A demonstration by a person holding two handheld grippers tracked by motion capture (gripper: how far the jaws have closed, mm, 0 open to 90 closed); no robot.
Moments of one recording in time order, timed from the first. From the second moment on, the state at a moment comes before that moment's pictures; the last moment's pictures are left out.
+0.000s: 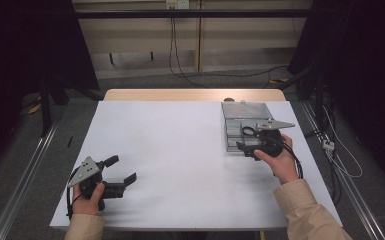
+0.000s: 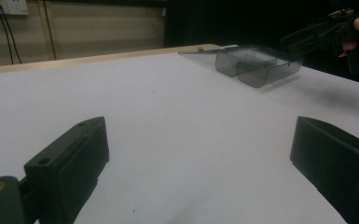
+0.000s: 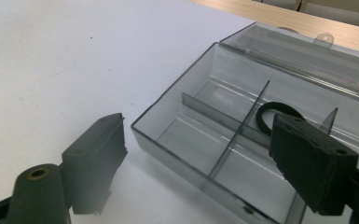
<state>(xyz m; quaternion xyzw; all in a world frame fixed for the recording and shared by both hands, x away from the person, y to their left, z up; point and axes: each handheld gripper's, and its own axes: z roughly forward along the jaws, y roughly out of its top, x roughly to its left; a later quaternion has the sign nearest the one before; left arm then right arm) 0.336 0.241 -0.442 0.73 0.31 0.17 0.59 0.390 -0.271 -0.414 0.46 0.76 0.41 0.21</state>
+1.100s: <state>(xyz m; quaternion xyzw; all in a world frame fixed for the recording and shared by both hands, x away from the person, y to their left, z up) 0.335 0.240 -0.442 0.73 0.31 0.17 0.59 0.344 -0.261 -0.434 0.43 0.77 0.43 0.19</state>
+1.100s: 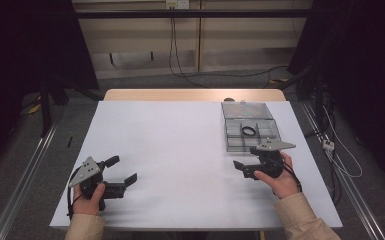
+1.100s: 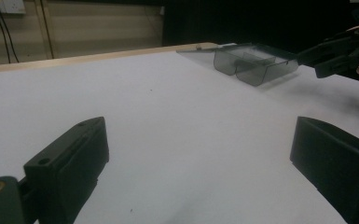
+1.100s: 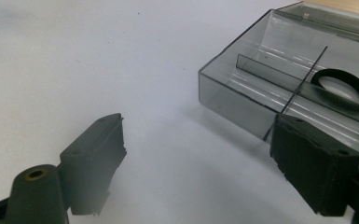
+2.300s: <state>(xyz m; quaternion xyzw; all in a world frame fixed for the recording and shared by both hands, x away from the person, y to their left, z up) 0.334 0.239 -0.442 0.73 0.31 0.17 0.58 0.306 -0.289 -0.445 0.44 0.76 0.44 0.21</state>
